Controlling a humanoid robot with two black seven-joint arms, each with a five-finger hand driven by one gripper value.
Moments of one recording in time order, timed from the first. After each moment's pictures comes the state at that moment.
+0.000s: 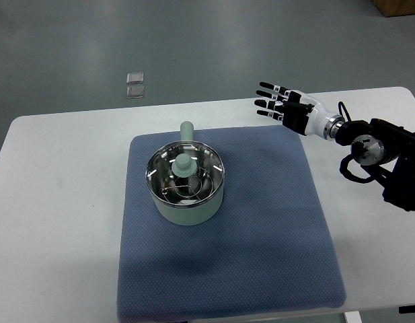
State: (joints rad) left arm 0.08 0.00 -0.04 -0.16 0.00 0.04 0.10; right arm 0.90 -0.26 0.41 0.59 0.02 0.38 0.09
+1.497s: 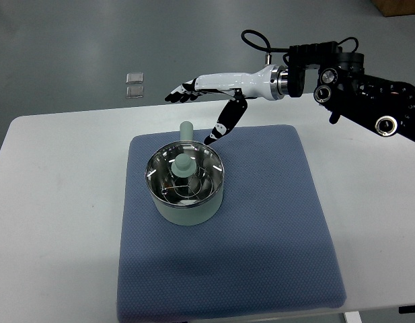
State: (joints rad) left arm 0.03 0.00 -0.04 -0.17 0.00 0.04 0.11; right arm 1.23 -0.29 0.40 1.02 -1.26 0.52 0.23
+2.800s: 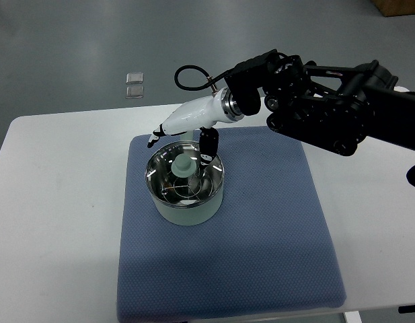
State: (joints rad) left arm 0.03 0.00 -0.04 -0.17 0.00 0.04 0.11; right arm 1.33 -0.17 0.19 1.04 -1.62 0.49 0.22
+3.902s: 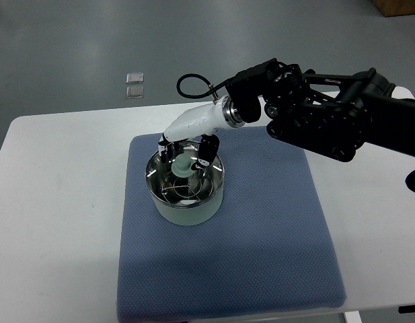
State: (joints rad) left arm 0.03 0.00 -0.04 -0.17 0.00 0.04 0.11; right arm 1.32 -0.16 0.18 1.04 -1.61 0.48 0.22
